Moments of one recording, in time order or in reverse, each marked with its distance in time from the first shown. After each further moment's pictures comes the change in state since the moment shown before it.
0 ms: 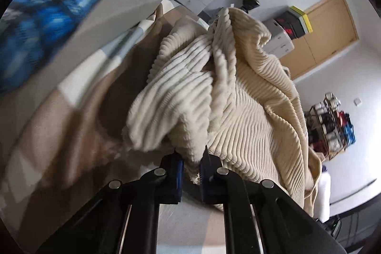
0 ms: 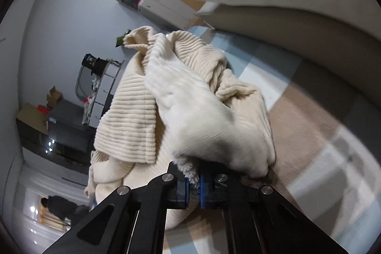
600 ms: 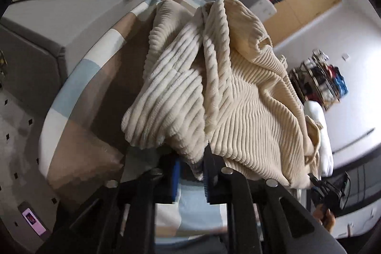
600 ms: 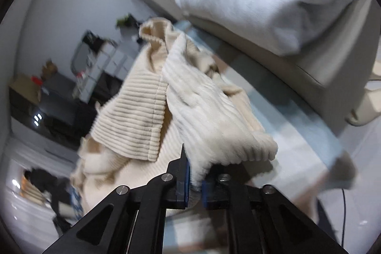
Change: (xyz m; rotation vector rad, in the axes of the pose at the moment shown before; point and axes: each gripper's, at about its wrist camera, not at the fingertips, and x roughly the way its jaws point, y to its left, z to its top) left arm -0.081 0.023 -0.076 0.142 0.154 -0.014; right arm -0.133 -0.033 -0.064 -0.127 0.096 -0.164
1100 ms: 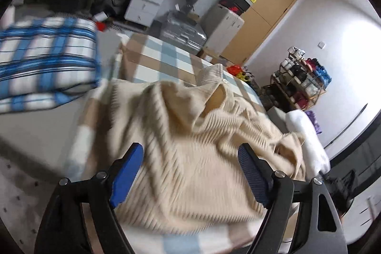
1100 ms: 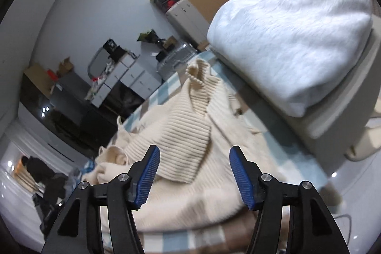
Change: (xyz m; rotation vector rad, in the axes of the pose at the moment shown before) left arm 0.004 -0.041 0.090 0.203 -0.132 -0.081; right arm -0.026 0.041 0.015 -0.112 -0.162 0.145
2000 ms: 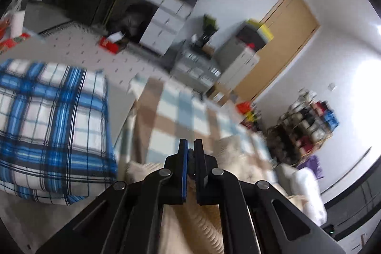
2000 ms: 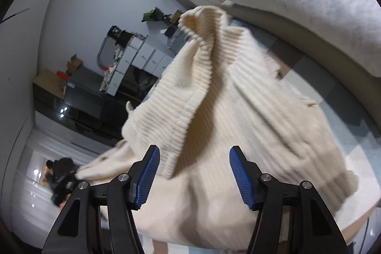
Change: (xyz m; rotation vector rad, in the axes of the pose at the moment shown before) left arm 0.013 0.069 0.089 -0.118 -0.166 0.062; right arm 0.063 -0.009 -0.003 0.120 0.161 0.136
